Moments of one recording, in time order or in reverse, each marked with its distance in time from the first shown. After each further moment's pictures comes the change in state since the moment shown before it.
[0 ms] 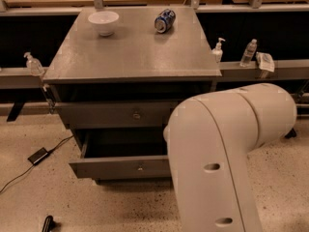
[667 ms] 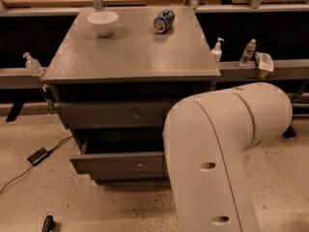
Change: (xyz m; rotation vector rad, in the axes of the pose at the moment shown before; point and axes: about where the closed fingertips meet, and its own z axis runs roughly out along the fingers) arm -0.017 0.003 0.002 -0.004 -0.065 -0.011
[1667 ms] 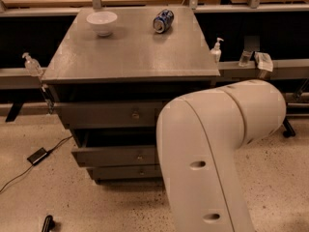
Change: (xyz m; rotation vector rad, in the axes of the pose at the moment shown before) arm -0.052 0.006 -0.008 -0.010 -0.163 -0.017
